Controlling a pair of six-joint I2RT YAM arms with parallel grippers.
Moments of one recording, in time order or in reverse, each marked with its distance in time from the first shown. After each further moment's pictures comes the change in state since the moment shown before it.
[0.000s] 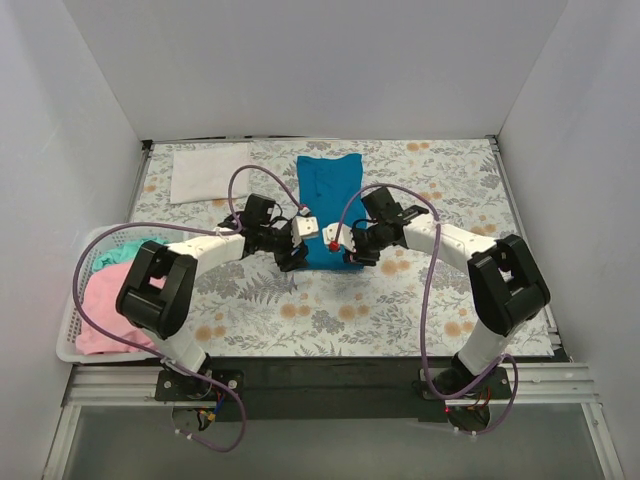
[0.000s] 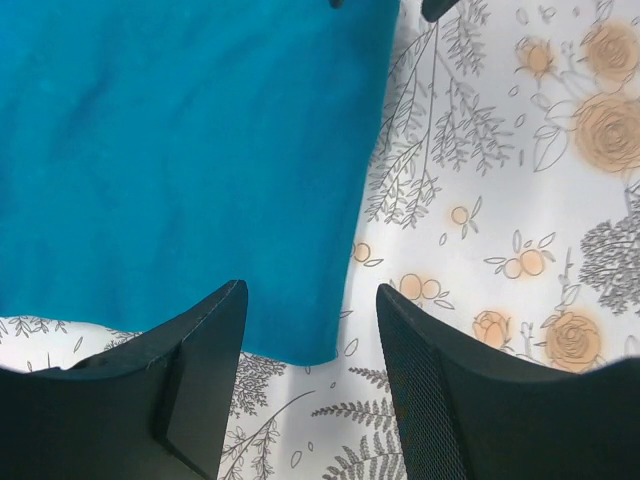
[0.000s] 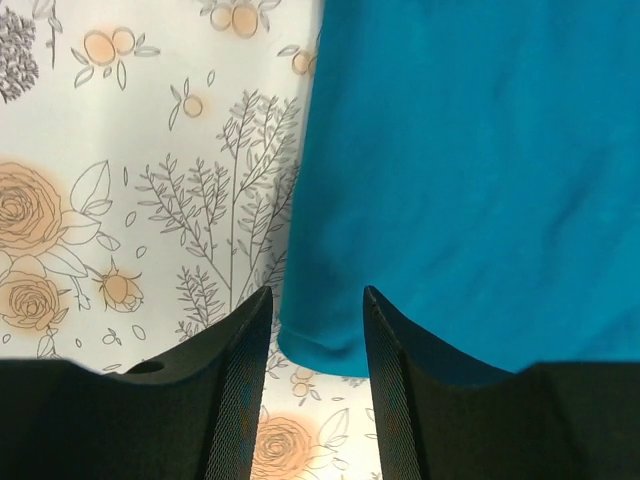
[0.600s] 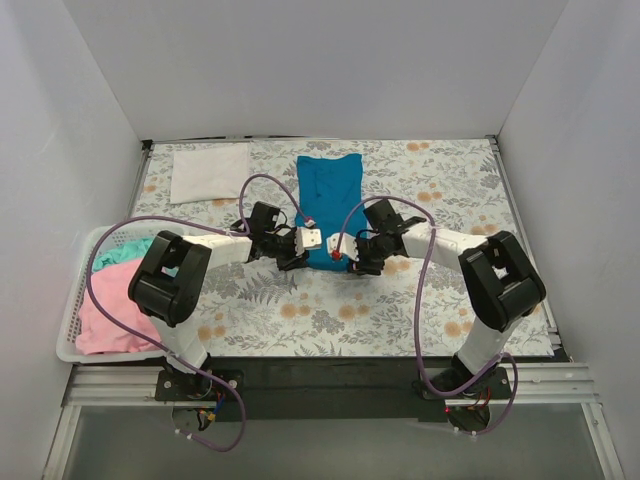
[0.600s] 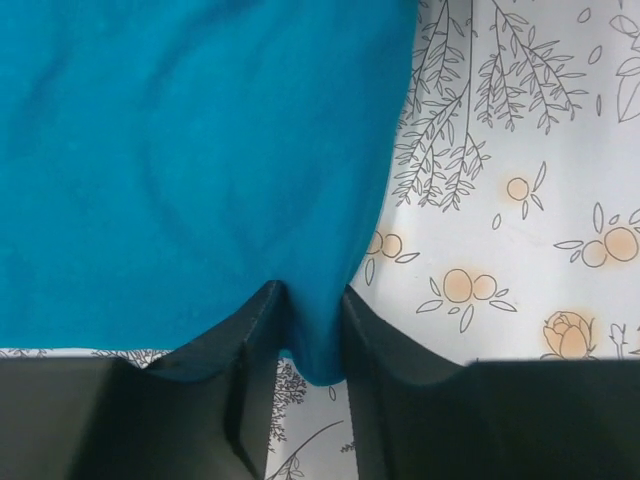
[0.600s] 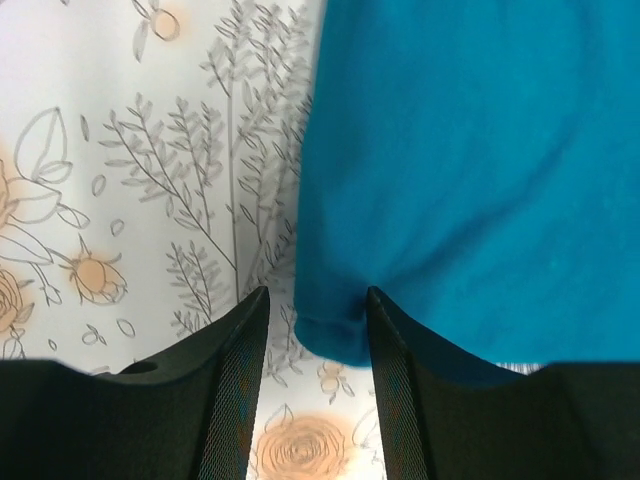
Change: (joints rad) left arm -0.015 0.111 -0.037 0.089 -0.054 0.133; right arm -0.004 0.051 -0.121 0.114 0.077 0.026
